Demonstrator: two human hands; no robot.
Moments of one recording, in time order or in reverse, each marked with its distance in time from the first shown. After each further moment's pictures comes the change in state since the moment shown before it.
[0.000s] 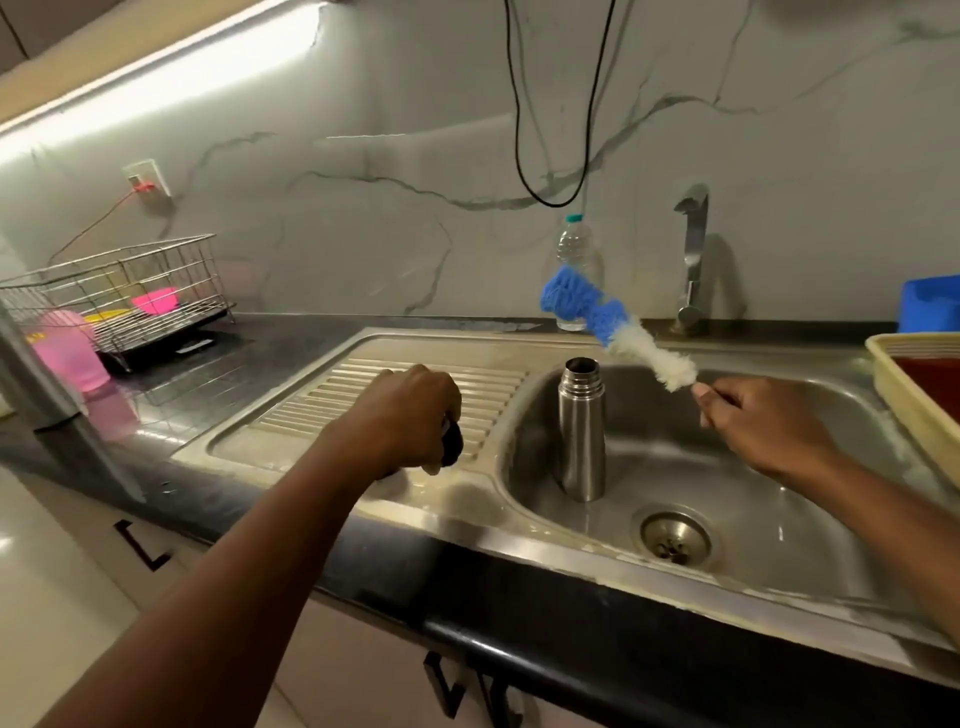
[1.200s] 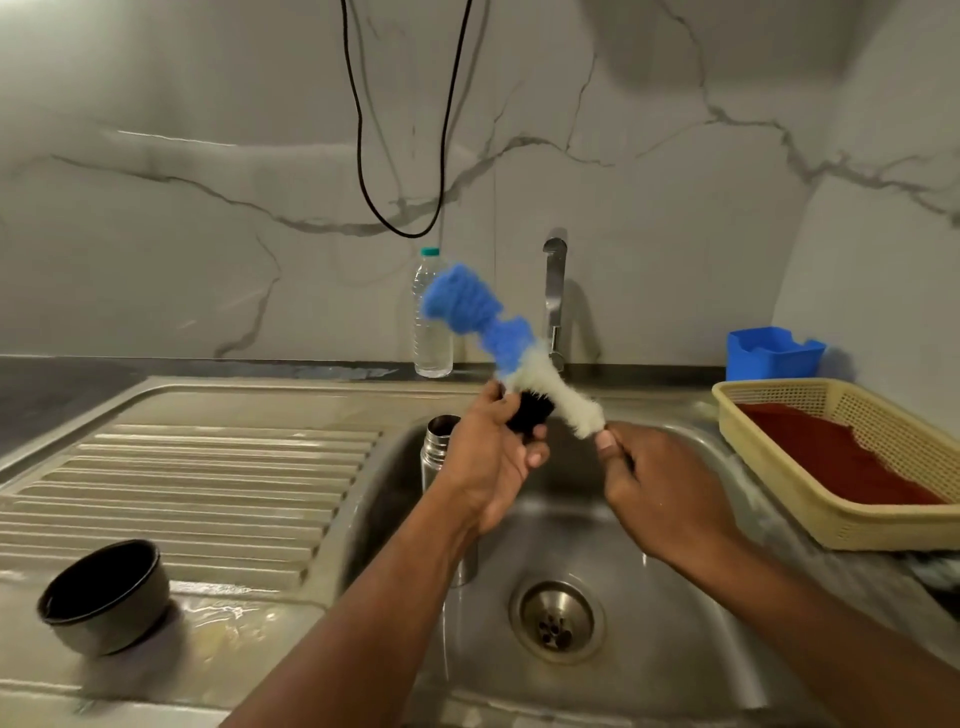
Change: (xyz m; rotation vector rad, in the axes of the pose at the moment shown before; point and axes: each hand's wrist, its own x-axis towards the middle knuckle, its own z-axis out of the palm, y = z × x) left_hand 0.139 0.176 0.046 -2.351 -0.148 0.197; right_hand 0.007 0.011 0.010 -0.203 0.260 -0.045
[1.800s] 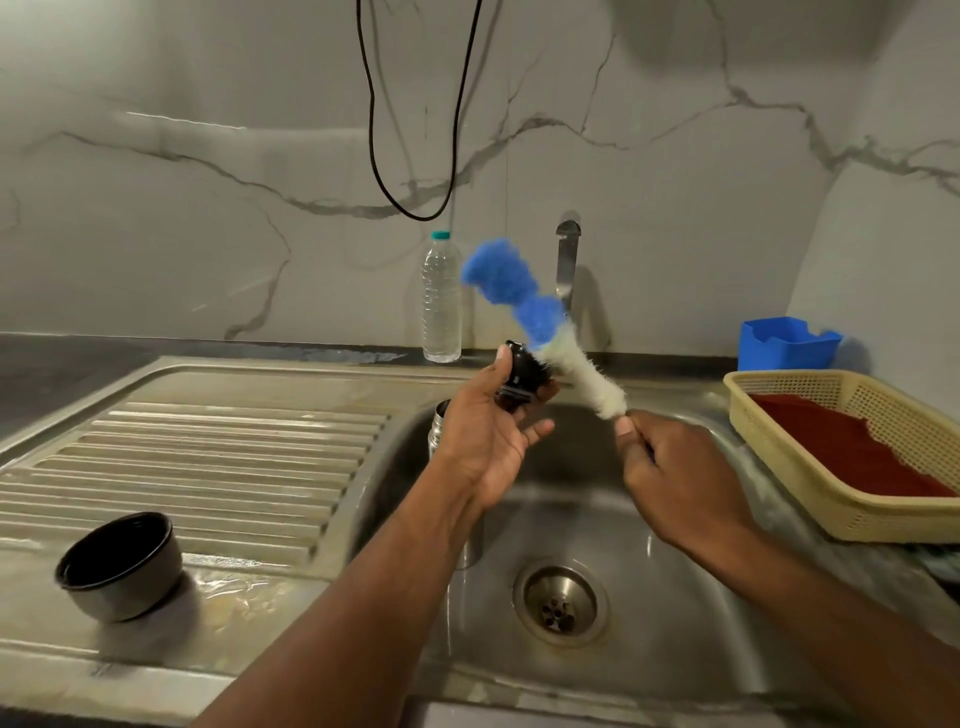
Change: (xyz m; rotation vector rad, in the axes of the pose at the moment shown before) left_hand 0.004 0.006 -0.006 -0.097 0.073 -0.018; right_hand -0.002 0.001 -0.002 0.030 -0.011 0.022
